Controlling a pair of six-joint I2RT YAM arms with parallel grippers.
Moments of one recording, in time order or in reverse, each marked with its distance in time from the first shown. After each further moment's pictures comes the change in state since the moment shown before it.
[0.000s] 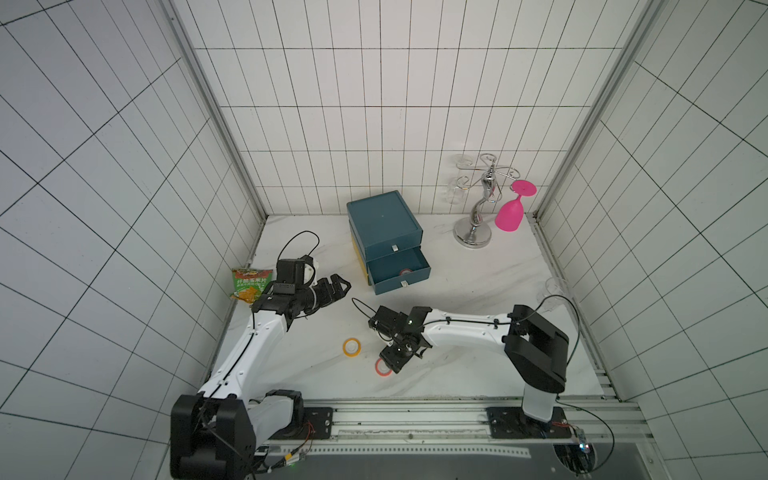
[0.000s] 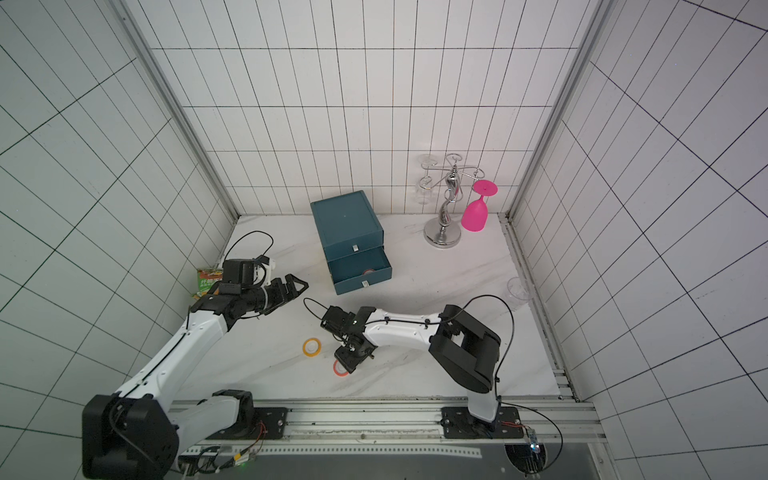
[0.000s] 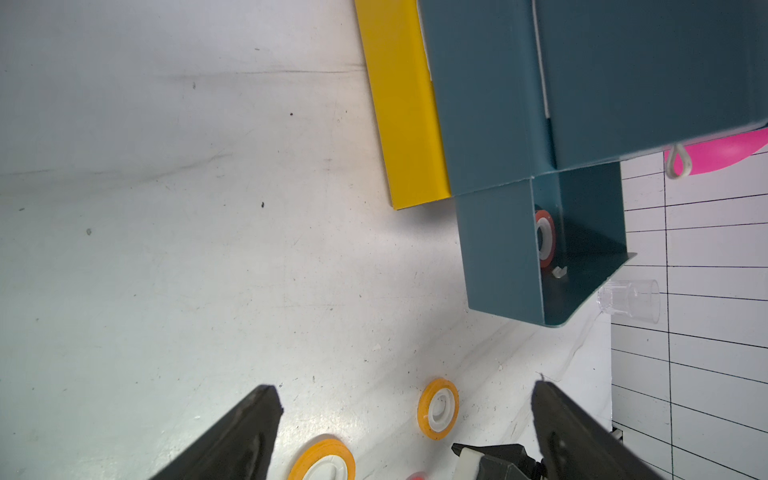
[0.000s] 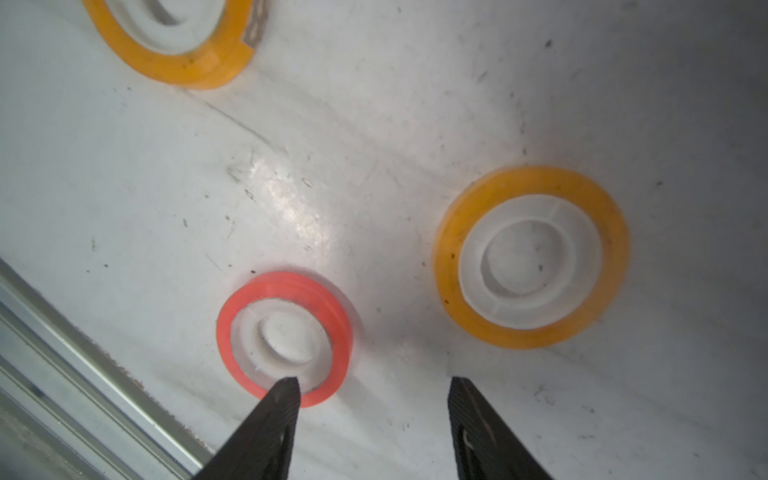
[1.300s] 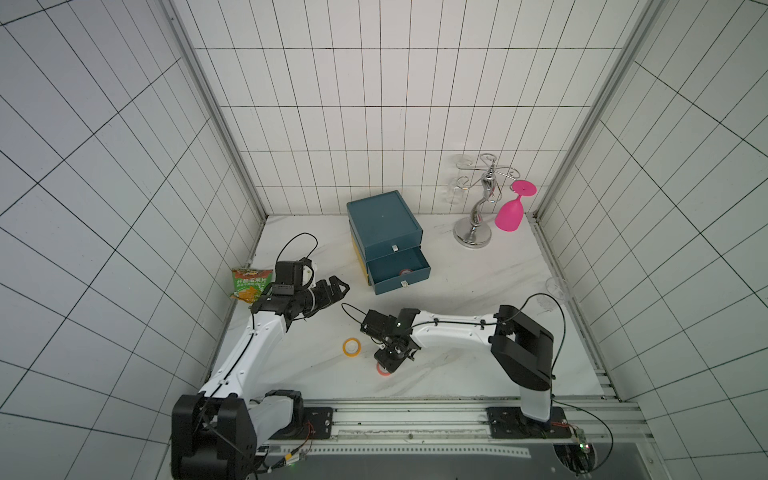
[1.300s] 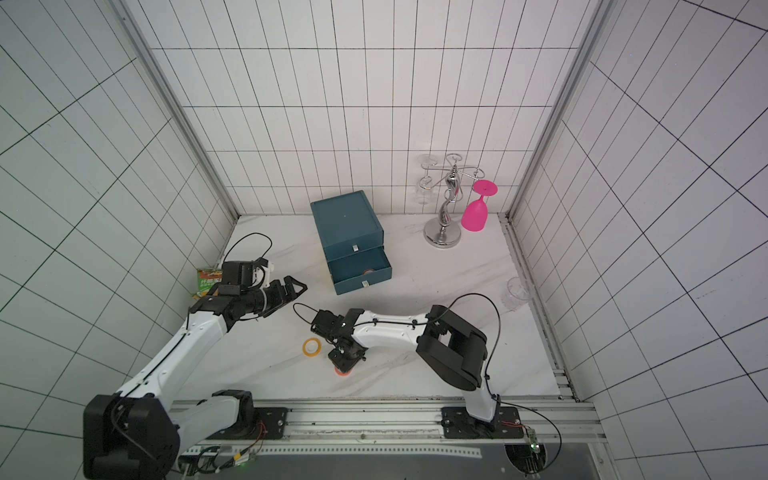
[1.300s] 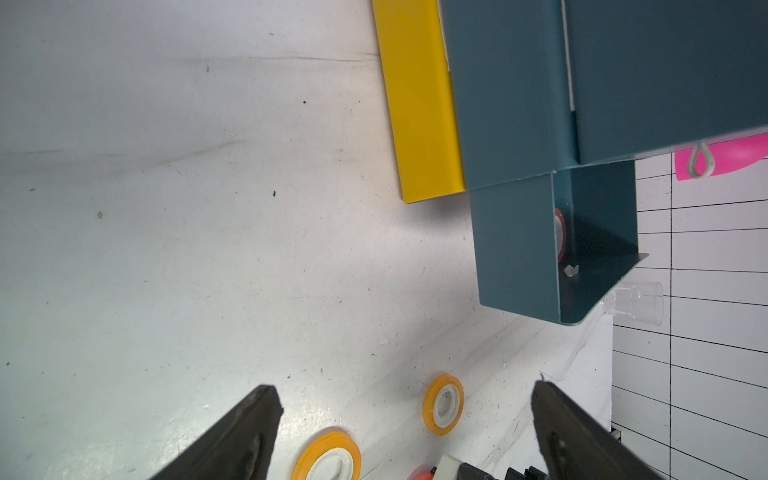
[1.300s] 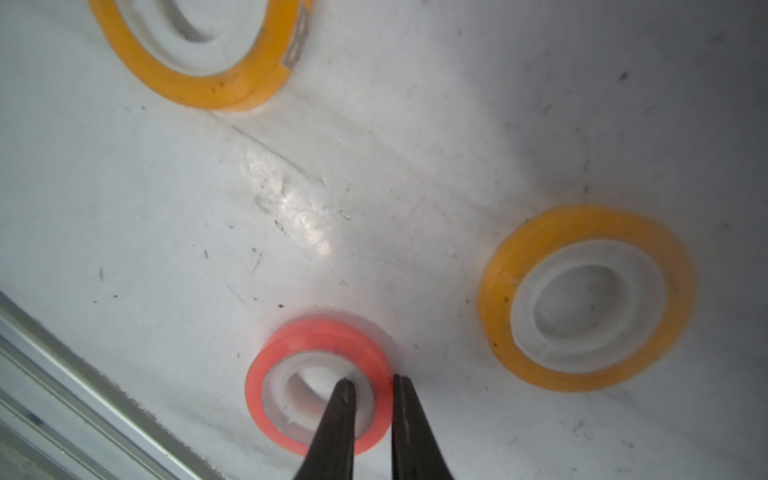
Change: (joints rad) left arm 0.019 0.000 -0.011 -0.006 0.009 0.000; right arm 0.025 0.056 0.075 -0.048 0.031 0.023
